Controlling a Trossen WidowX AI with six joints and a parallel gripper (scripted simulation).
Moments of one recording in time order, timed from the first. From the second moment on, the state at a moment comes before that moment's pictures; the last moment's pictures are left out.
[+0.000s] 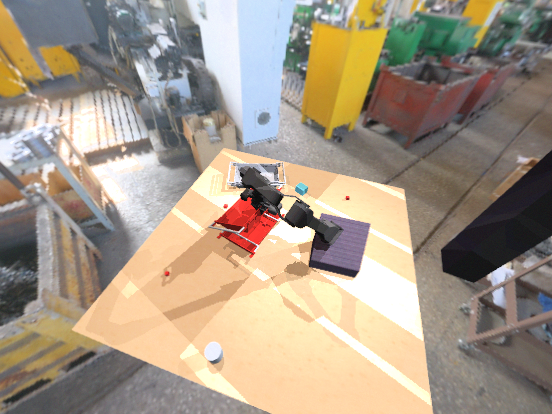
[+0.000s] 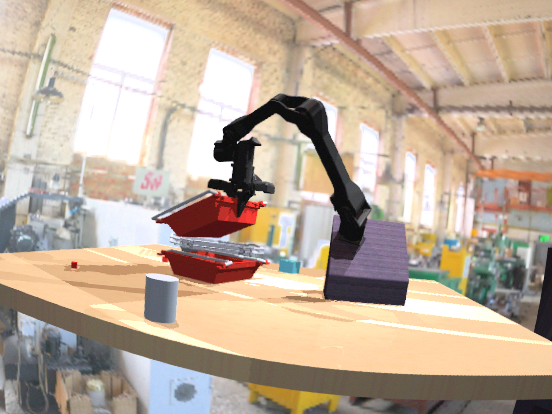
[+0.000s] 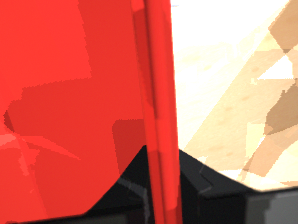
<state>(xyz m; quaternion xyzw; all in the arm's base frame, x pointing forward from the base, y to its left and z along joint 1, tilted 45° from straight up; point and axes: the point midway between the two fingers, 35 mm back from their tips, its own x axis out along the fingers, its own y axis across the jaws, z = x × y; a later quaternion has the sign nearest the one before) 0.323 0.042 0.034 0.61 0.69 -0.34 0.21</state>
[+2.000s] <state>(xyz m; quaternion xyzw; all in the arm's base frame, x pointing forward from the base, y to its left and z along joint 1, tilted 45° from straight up) 0.309 0.076 -0.002 0.62 0.67 -0.34 0.22</state>
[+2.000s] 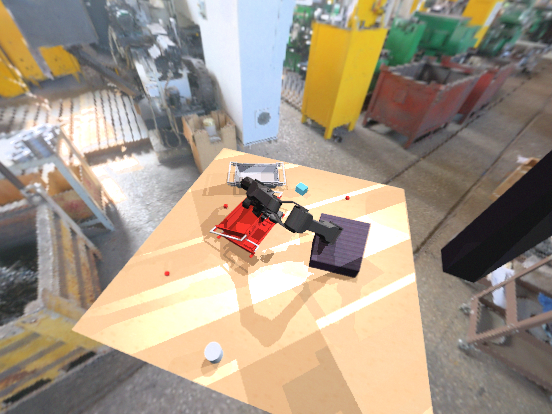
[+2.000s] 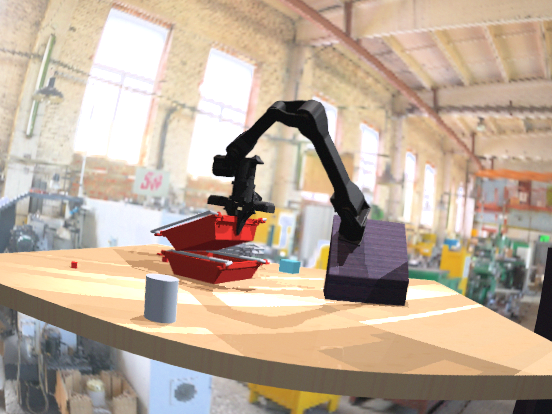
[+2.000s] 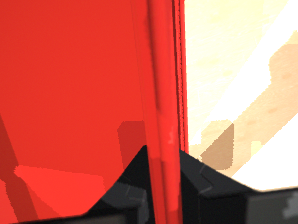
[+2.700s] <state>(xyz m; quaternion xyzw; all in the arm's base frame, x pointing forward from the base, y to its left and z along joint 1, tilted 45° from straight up) 0.306 0.079 -0.005 0.62 0.67 -0.34 0.22</state>
